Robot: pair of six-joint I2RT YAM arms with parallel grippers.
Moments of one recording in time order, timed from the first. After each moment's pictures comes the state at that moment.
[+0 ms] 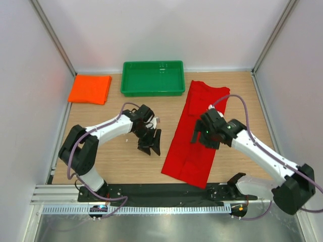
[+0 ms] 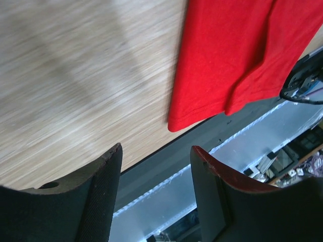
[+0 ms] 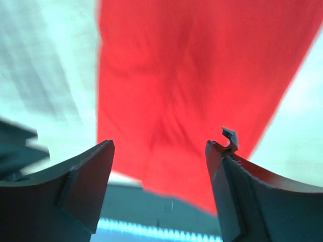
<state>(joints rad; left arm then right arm) -0.62 1.64 1.08 -0.78 0.49 -0.45 0.59 1.20 0.98 -0.85 0.10 0.79</state>
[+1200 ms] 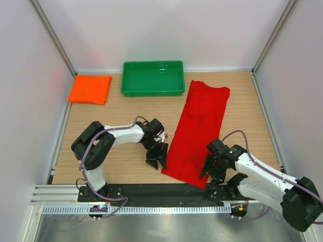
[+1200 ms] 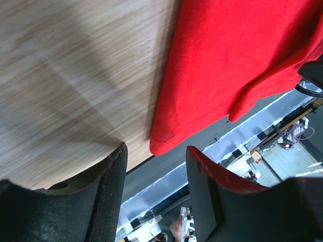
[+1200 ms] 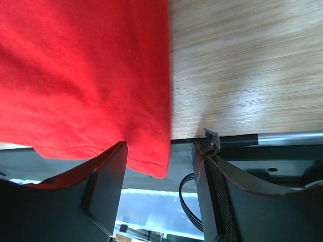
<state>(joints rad) -0.78 1.79 0.97 -0.59 0.59 -0.60 0.61 0.93 0.41 -0.91 -0.18 1.06</state>
